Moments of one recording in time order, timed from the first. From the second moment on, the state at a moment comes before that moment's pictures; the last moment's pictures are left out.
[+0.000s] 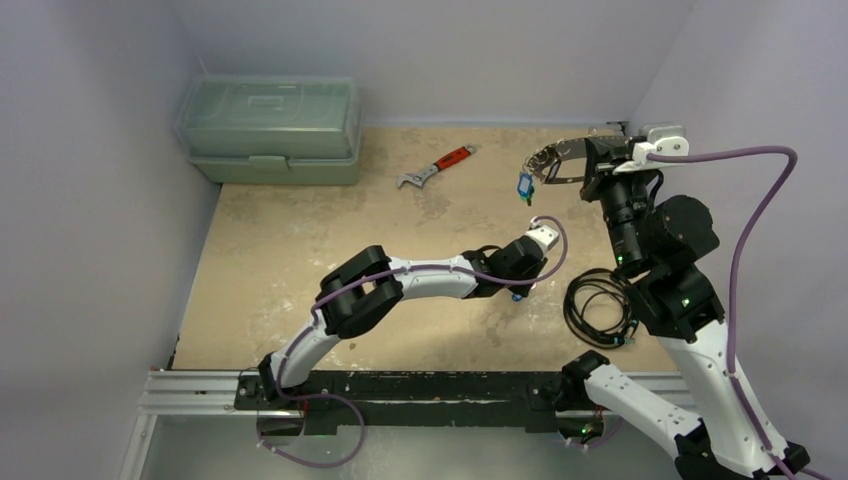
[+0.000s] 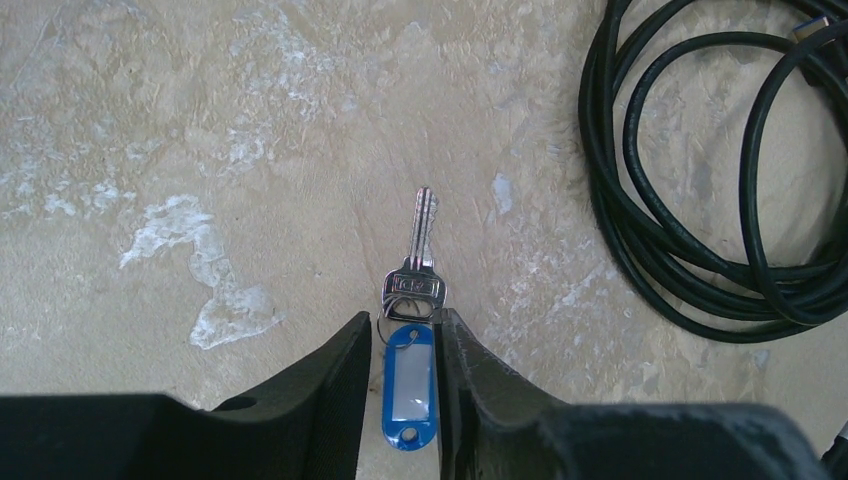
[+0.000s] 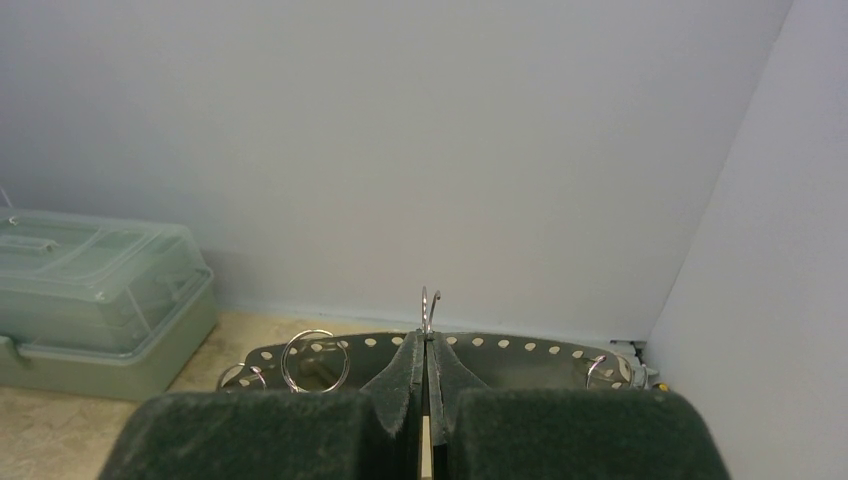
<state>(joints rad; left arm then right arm) -1.15 2.26 1.66 -0.07 -0.16 -0.39 0.51 0.80 1.27 -0.24 0.42 -0.11</state>
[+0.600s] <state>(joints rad) -1.15 2.28 1.66 -0.08 -0.16 -0.39 0.51 0.80 1.27 -0.24 0.40 -0.11</state>
